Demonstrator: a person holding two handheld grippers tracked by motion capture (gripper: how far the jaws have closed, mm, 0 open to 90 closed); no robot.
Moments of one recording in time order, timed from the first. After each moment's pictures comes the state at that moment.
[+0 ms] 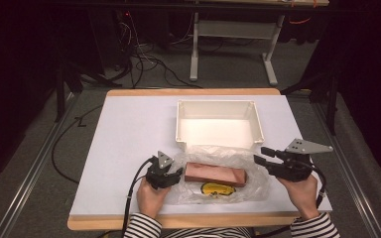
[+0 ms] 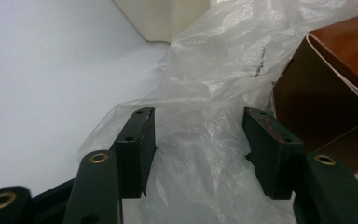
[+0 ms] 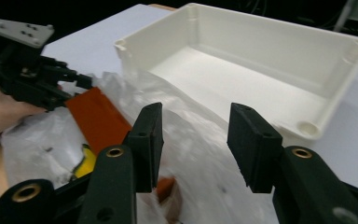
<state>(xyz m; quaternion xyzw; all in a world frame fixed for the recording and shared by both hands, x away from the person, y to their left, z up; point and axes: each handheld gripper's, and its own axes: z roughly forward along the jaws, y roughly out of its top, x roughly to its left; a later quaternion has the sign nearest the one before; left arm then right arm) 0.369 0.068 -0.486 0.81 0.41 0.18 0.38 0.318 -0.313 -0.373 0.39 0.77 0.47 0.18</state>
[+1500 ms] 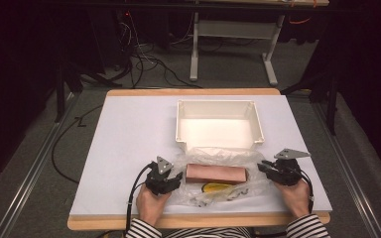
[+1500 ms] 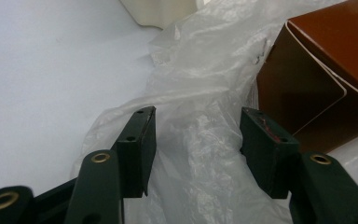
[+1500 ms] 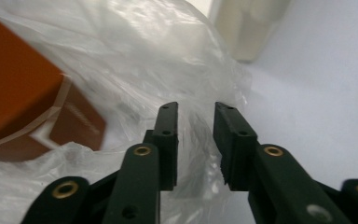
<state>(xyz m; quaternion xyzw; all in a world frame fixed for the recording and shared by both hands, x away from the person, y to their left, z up) 0.350 0.066 -0.485 0.80 0.43 0.17 0.38 0.340 -0.334 -0.455 0.47 0.79 0.35 0.18</state>
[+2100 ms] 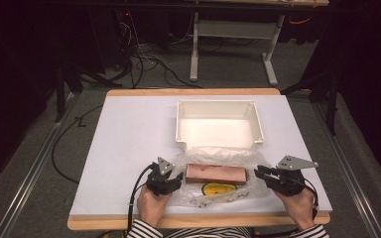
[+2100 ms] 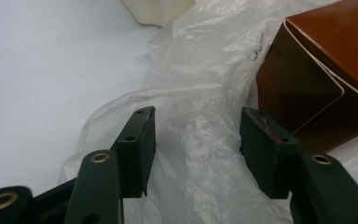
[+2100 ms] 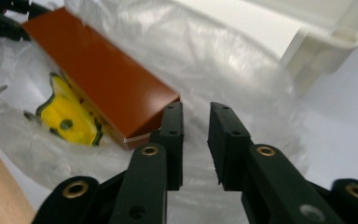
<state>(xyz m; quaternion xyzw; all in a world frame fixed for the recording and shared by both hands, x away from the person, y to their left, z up) 0.348 0.064 -0.485 0.80 0.43 0.18 0.38 0.302 -0.314 -0.427 0.41 0.80 0.40 0.18</state>
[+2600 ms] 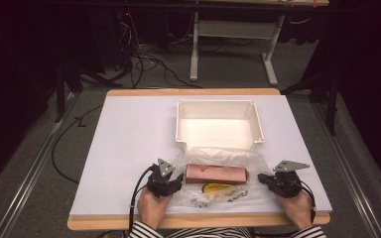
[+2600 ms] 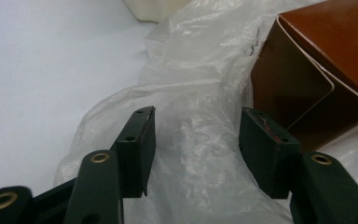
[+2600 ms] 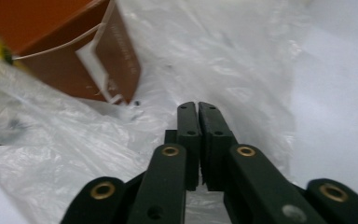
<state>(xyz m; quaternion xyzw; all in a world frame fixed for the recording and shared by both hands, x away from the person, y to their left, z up) 0.342 0.061 -0.485 0.80 0.44 0.18 0.37 0.316 -0.333 -0.473 0.45 0.81 0.34 0.15</state>
